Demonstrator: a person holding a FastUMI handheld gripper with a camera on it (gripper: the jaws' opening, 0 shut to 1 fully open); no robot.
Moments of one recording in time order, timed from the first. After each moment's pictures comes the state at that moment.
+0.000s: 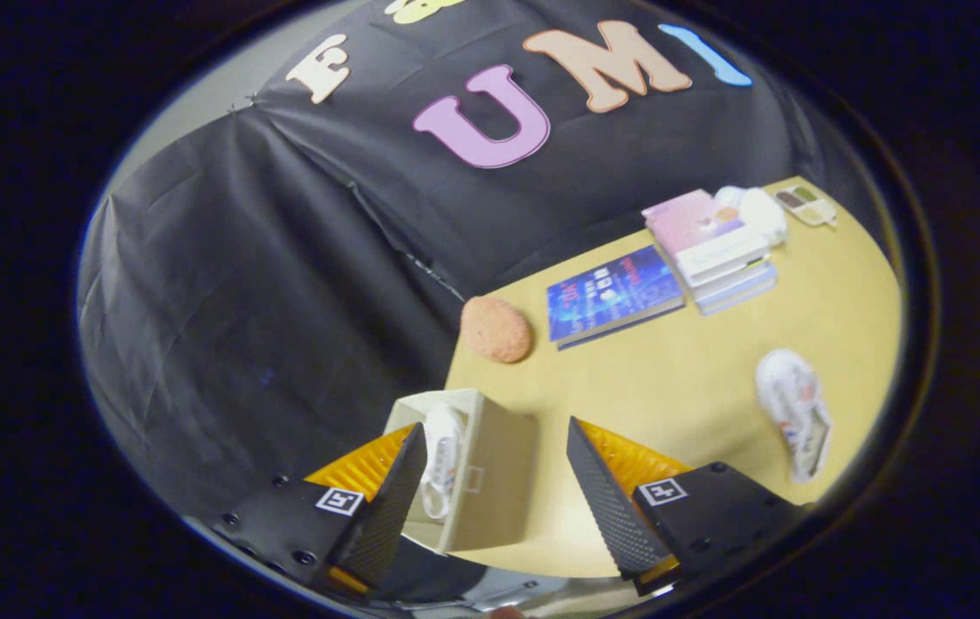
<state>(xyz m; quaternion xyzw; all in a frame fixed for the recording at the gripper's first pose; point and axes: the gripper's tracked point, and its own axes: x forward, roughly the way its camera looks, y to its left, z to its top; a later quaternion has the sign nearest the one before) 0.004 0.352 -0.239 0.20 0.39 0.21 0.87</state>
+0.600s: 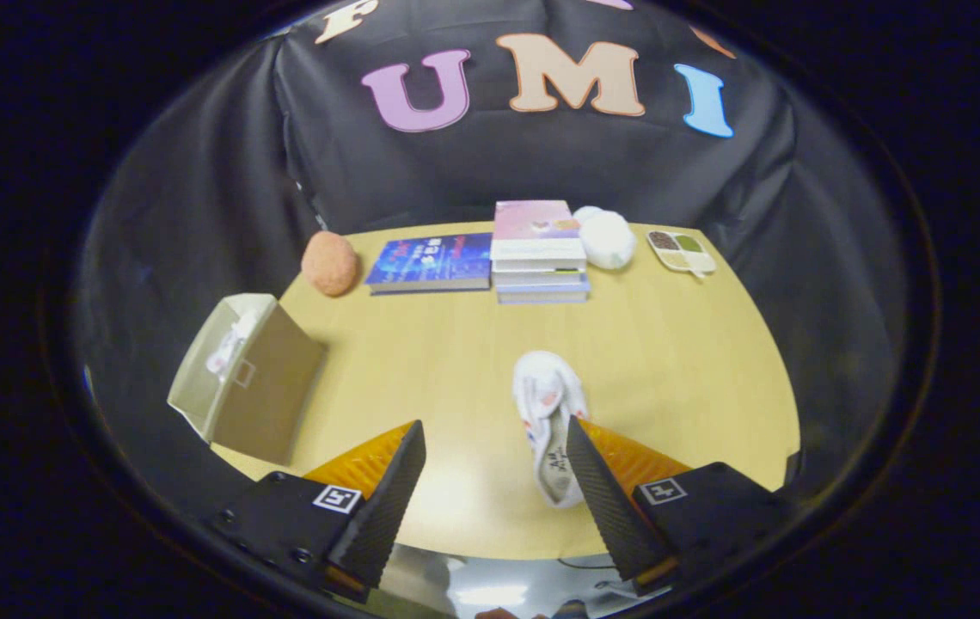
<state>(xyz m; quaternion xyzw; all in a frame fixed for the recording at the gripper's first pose) -0.020 0.135 -0.319 -0.03 0.43 0.09 0.90</state>
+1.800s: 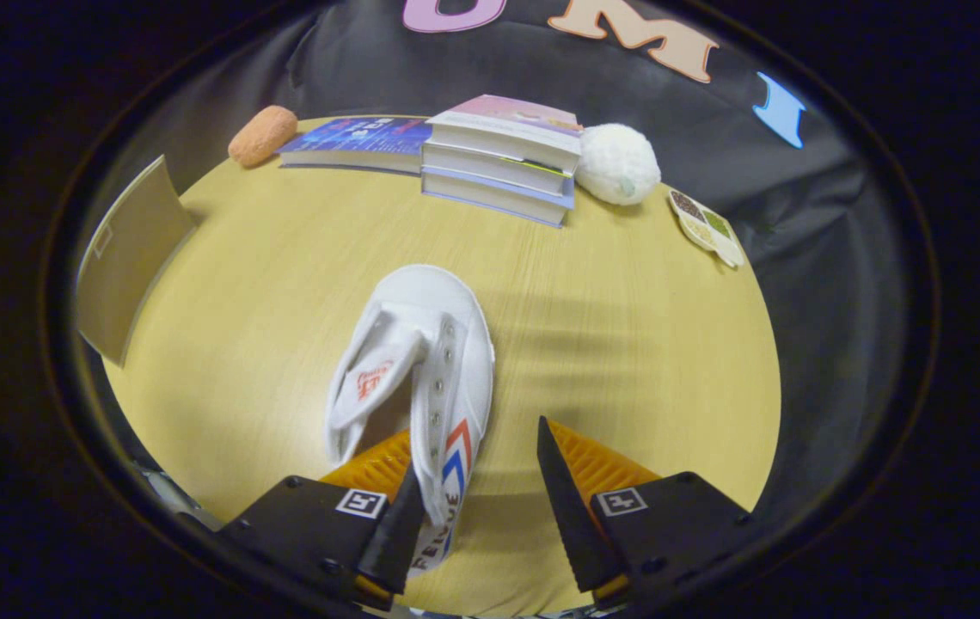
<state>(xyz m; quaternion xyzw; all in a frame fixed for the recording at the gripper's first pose) 0.070 0.074 -0.496 -0.16 0.49 0.12 0.85</state>
